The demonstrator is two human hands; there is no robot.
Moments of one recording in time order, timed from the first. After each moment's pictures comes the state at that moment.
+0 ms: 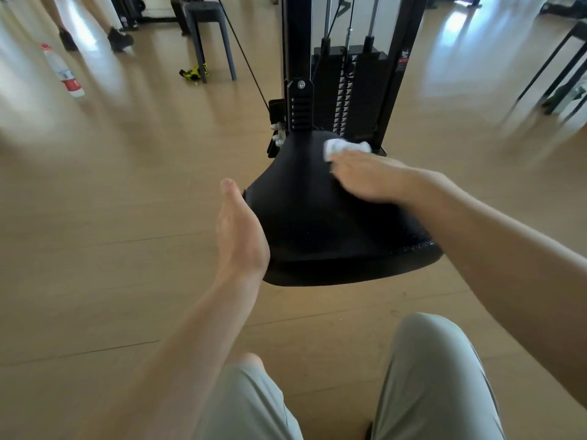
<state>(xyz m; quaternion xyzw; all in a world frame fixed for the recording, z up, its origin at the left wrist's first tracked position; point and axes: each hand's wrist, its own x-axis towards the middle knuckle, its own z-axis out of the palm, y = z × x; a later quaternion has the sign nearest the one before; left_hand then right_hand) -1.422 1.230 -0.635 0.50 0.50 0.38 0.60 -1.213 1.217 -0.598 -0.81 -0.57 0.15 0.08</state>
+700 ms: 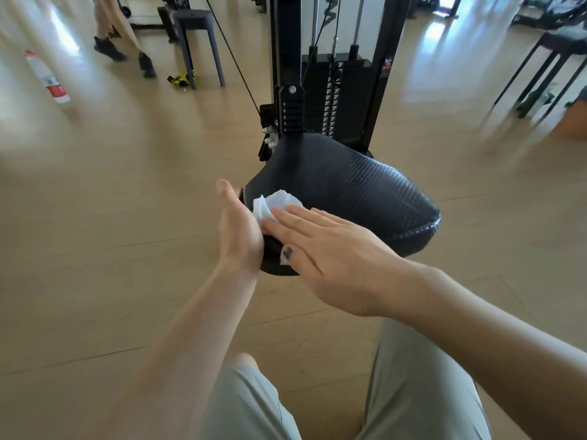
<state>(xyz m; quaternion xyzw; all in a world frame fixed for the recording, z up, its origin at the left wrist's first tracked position) -1.426 1.230 -0.630 0.42 0.46 0.37 0.69 -1.329 1.108 -0.591 -0.69 -0.71 0.10 0.05</state>
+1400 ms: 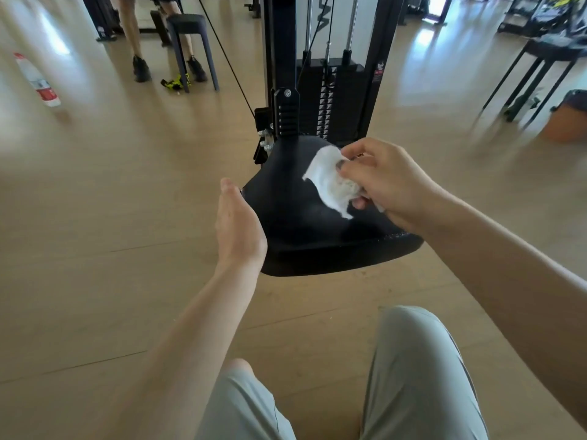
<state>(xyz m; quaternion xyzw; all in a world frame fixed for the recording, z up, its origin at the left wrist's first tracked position) -1.425 1.231 -0.632 0.47 0.50 0.38 0.62 -1.251 1.141 -0.566 -0.73 -0.42 0.24 0.48</state>
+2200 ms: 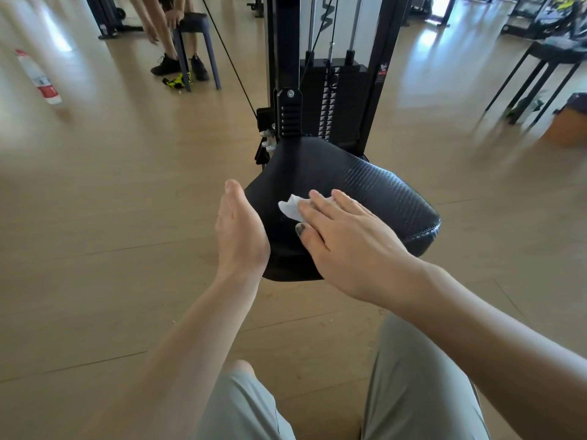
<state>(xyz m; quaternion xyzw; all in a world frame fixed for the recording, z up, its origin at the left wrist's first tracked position) -1.422 1.224 -0.621 0.47 0.52 0.40 0.60 -1.318 1.117 -0.594 -0.79 -0.61 0.06 0.06</state>
